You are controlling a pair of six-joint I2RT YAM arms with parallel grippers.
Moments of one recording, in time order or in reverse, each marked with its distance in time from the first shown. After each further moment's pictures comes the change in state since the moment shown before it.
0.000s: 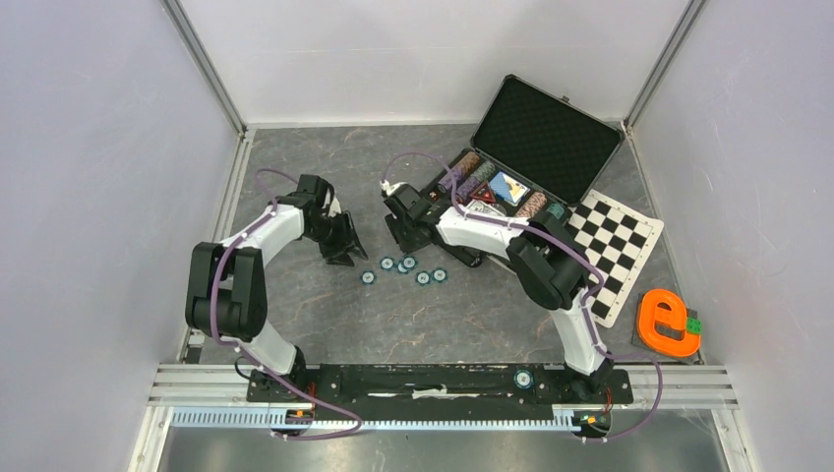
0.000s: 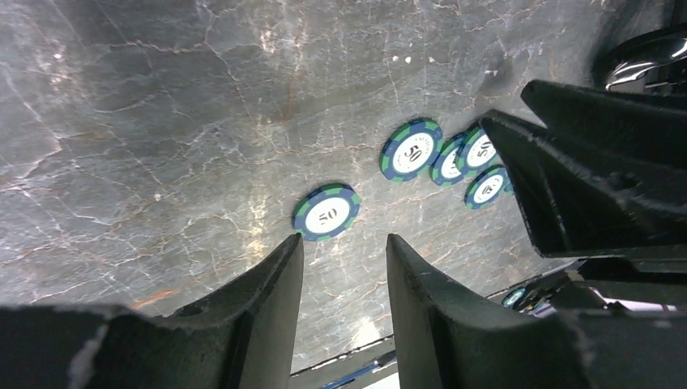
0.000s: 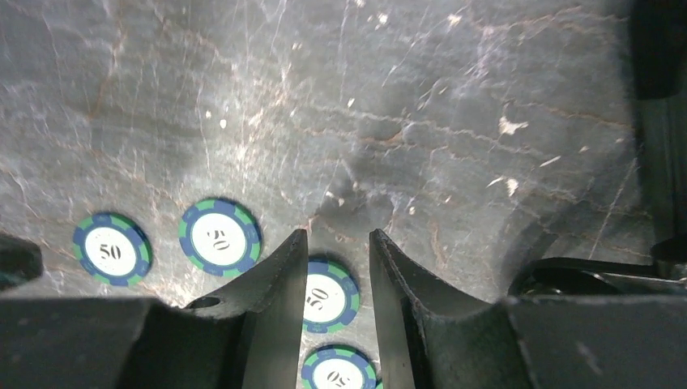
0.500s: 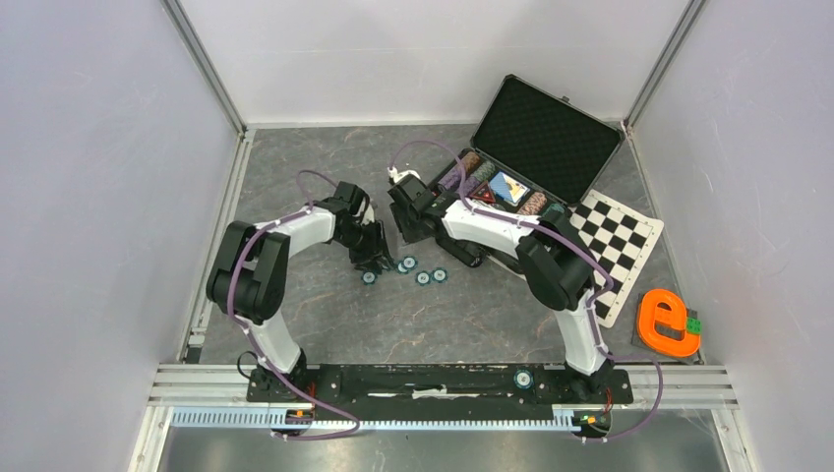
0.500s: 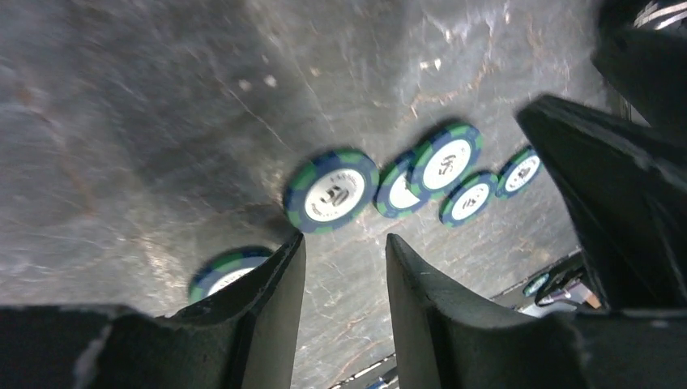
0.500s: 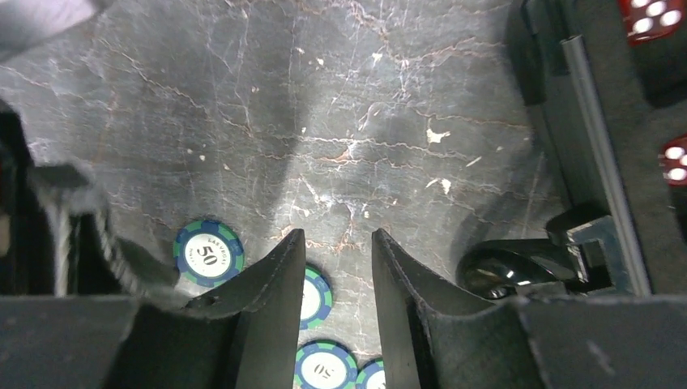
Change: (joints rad) left arm -0.160 0.148 0.021 0.134 0.011 -0.005; right arm -0.018 -0.053 0.020 -0.036 0.083 0.032
